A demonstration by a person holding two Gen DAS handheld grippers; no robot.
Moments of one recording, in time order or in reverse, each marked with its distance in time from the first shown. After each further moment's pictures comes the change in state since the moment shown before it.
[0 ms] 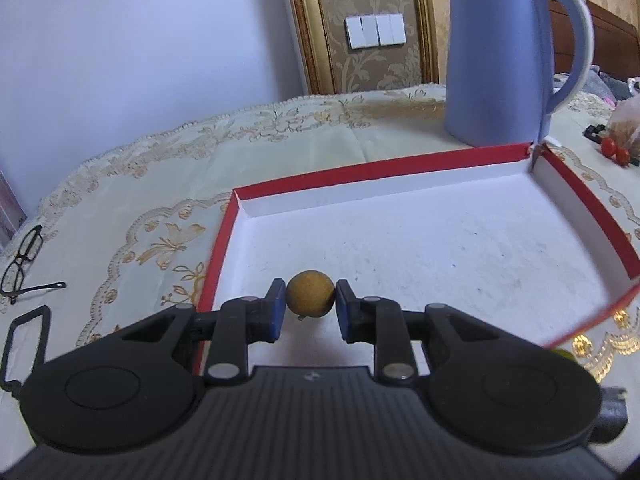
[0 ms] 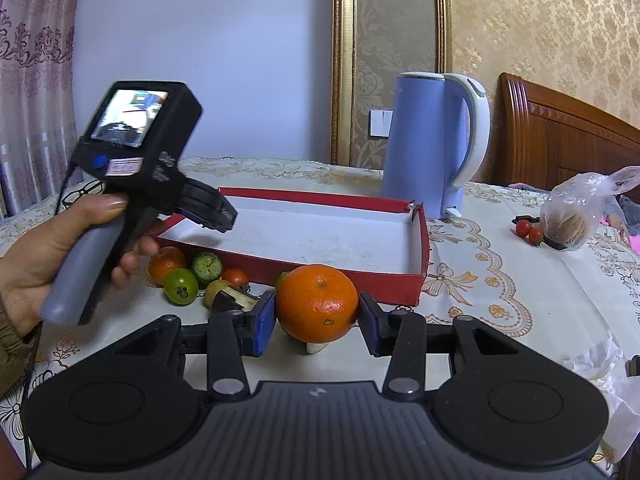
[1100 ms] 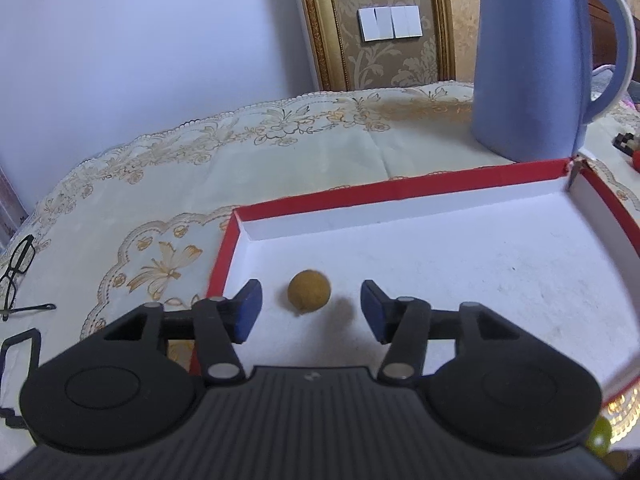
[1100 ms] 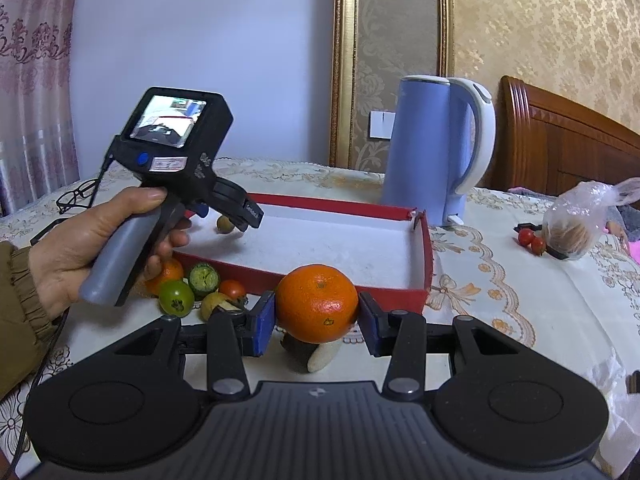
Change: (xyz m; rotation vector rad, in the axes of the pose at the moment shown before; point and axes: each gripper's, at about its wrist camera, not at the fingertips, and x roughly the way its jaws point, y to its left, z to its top) left arm 0.032 0.007 0.021 -0.005 0.016 0.027; right arm 0.013 0.004 0.012 -0.016 0.004 -0.008
